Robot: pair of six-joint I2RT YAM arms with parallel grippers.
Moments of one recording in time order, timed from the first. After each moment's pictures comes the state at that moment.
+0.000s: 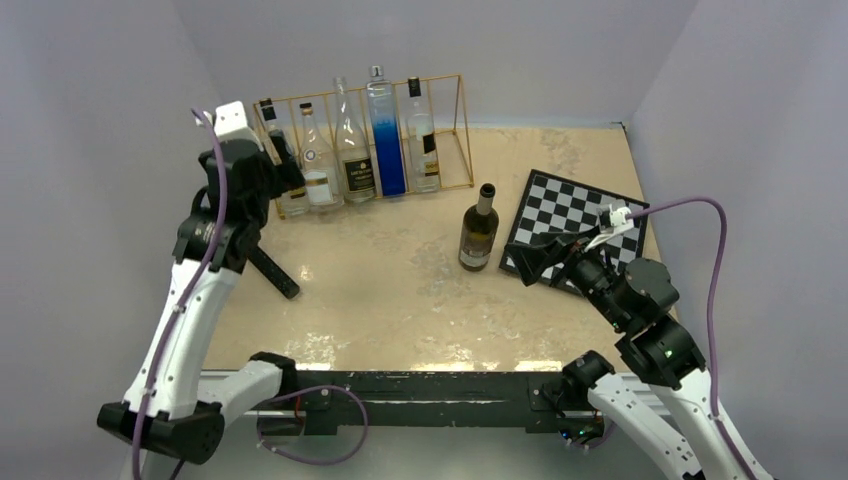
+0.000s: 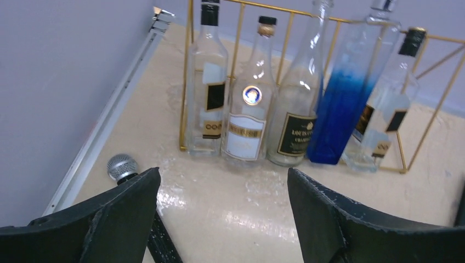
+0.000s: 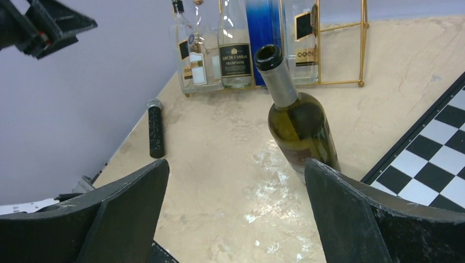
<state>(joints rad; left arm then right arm) -0.27 1.01 1.29 -0.65 -0.45 -0.32 0.53 0.46 0.81 -0.39 -0.05 0.46</state>
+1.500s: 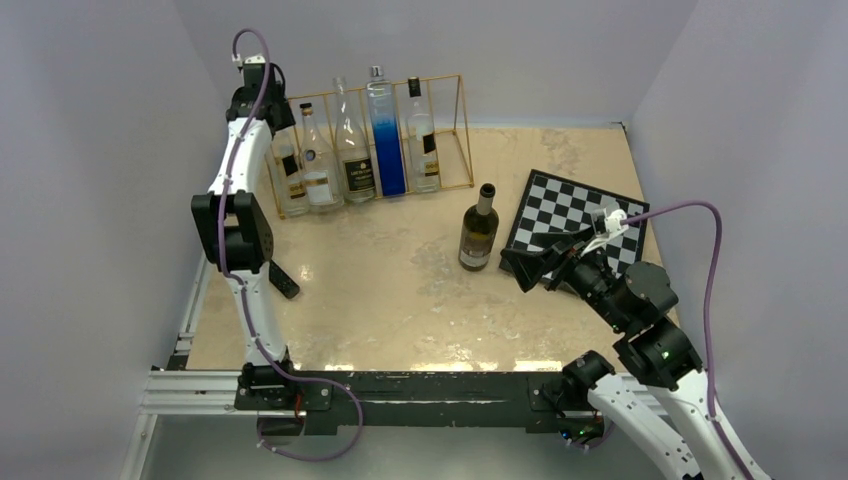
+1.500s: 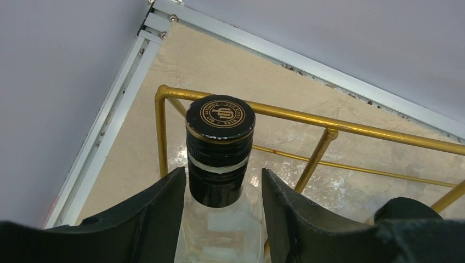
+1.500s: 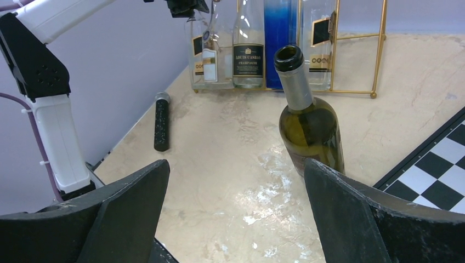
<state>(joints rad) 0.06 2.19 2.14 -0.58 -0.28 -0.25 0.53 0.43 0.77 -0.35 -0.11 0.41</state>
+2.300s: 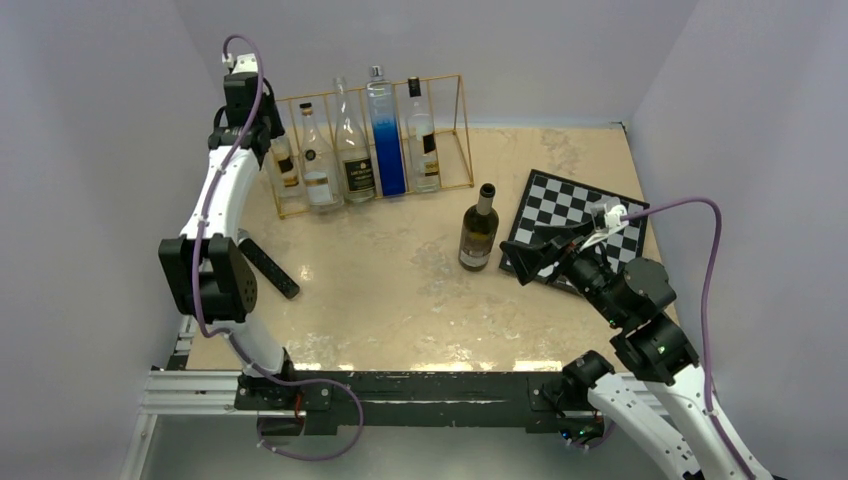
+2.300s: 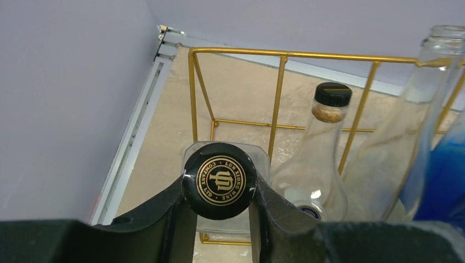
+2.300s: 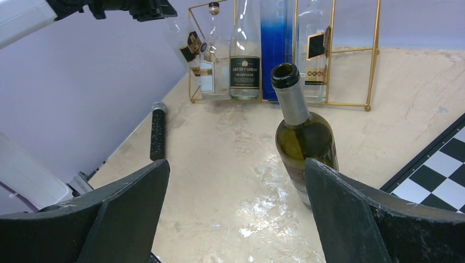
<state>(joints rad) 0.05 1.80 1.72 -0.40 -0.23 -0.11 0.53 0.46 0.77 -0.29 -0.10 0.40</state>
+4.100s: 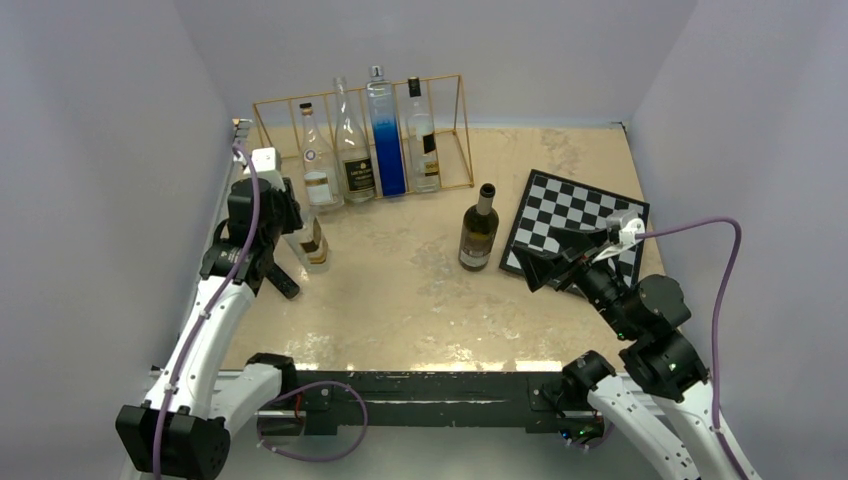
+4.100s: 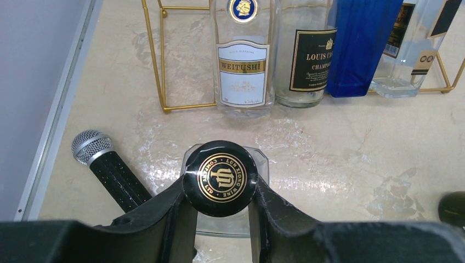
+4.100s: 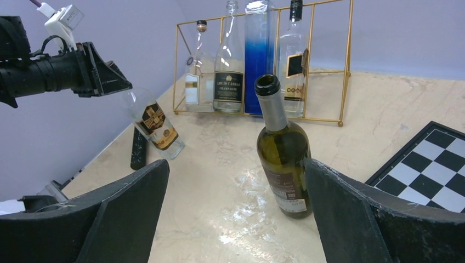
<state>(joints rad) -0.13 0.96 0.92 -0.41 -0.19 -0.20 0.53 0.37 0.76 -0.31 -0.04 0.31</state>
